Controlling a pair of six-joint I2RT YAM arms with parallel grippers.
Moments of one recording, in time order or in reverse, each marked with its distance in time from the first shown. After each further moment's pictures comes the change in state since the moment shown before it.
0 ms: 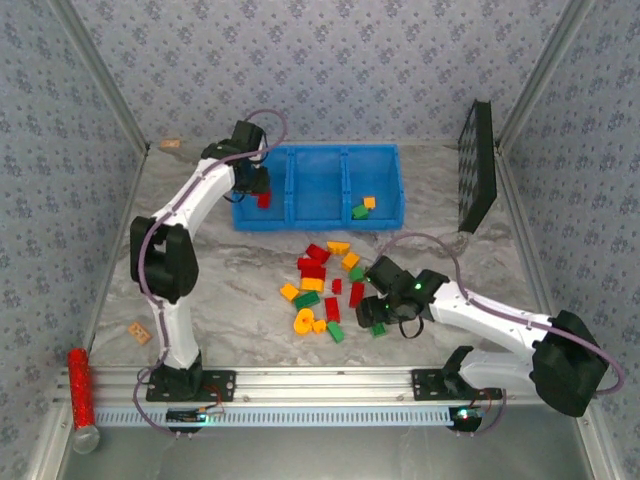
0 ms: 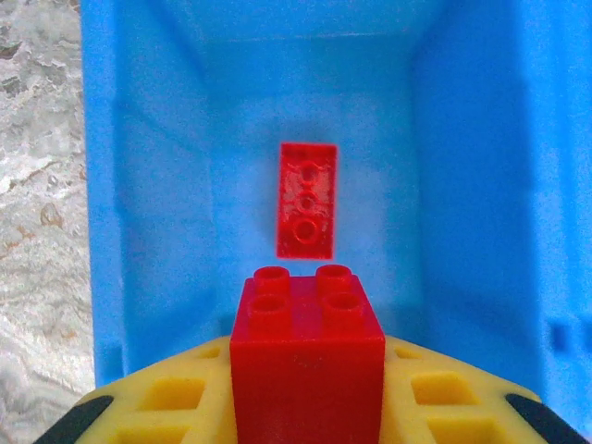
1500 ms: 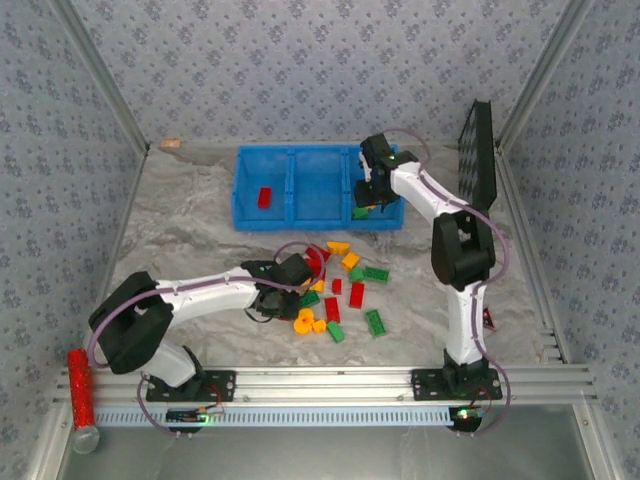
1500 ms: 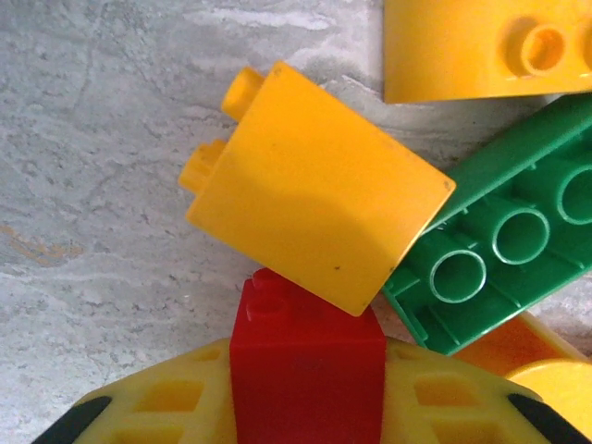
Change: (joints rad) left arm -0.614 -0.491 -0.986 0.203 0.038 -0.509; right arm -0.469 0.900 1.102 -0.108 0.069 -0.463
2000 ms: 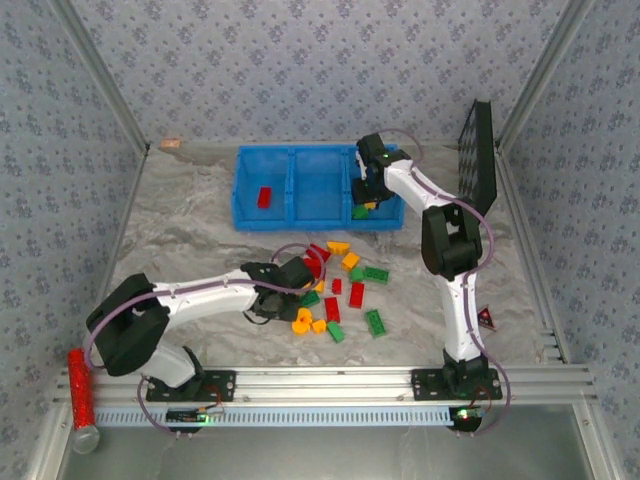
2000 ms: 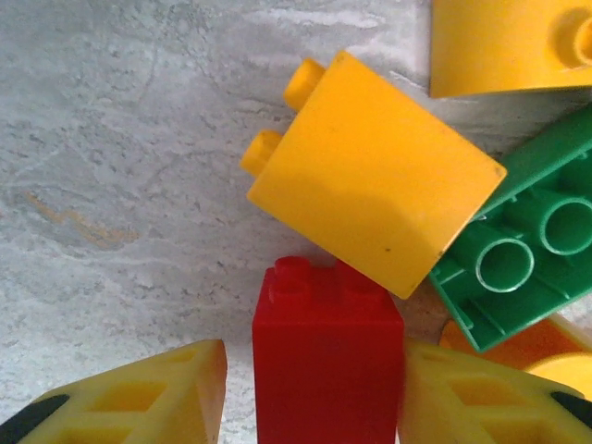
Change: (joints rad) left arm -0.026 -0.019 -0.003 -0.035 -0.072 -0.014; right arm -0.017 0.179 0.150 0.019 0.000 -0.011
